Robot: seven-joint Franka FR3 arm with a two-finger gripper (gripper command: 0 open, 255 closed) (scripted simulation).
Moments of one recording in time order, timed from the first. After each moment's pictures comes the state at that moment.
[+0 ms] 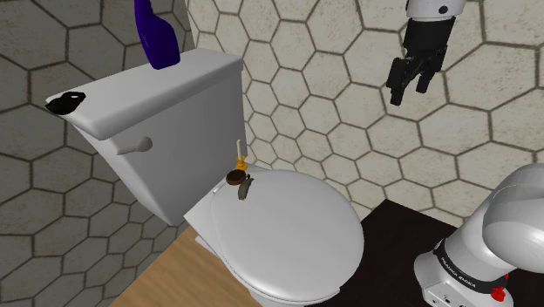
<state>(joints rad) 0.02 -0.74 -0.02 -2.29 -0.07 1.44 0.12</state>
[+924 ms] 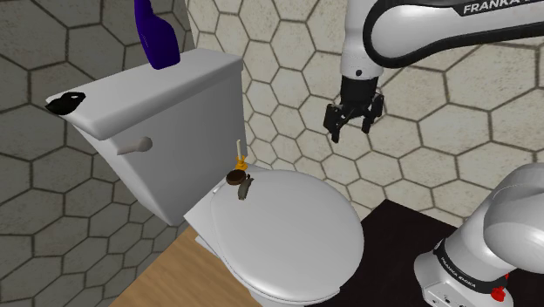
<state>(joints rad) 0.04 -0.55 0.16 -2.42 0.07 1.78 0.45</state>
